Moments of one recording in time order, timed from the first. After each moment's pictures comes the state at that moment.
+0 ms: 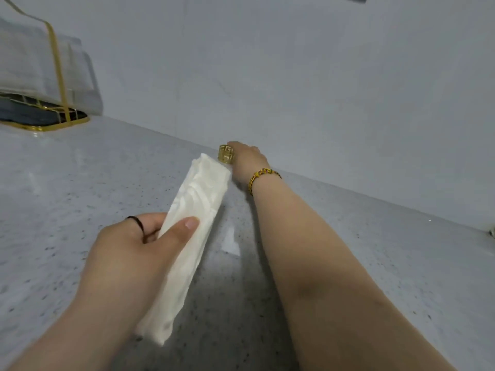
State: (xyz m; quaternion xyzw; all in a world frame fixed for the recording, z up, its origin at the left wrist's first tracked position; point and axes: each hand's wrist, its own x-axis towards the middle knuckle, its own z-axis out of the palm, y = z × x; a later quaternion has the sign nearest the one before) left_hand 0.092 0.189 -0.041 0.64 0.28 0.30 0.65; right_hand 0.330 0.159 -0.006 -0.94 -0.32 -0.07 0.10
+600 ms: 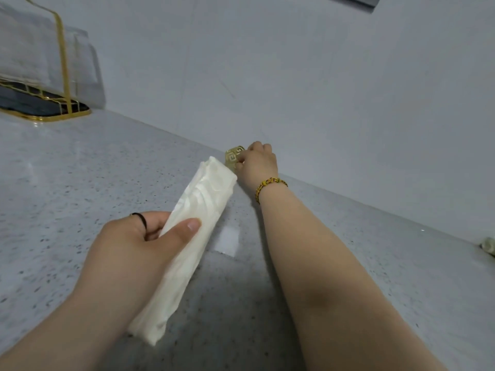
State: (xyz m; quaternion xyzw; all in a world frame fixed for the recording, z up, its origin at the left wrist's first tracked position) left_hand 0.089 0.188 -0.039 0.65 0.26 0.29 0.66; right_hand 0.336 0.151 -0.013 -0.92 -0.33 -0.18 0.07
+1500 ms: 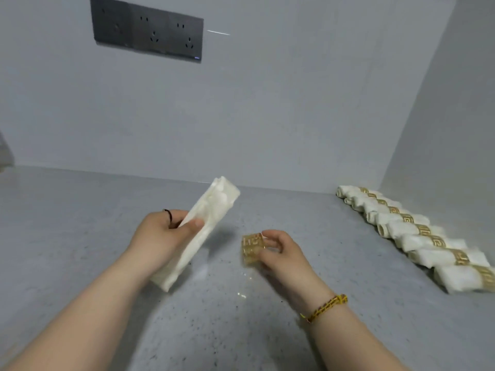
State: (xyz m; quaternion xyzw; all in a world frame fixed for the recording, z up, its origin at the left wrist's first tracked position) left_hand 0.081 0.025 0.018 0.80 0.05 0.19 0.57; right_hand 0.122 -0.160 -0.009 -0.77 -0.07 0.03 0.63
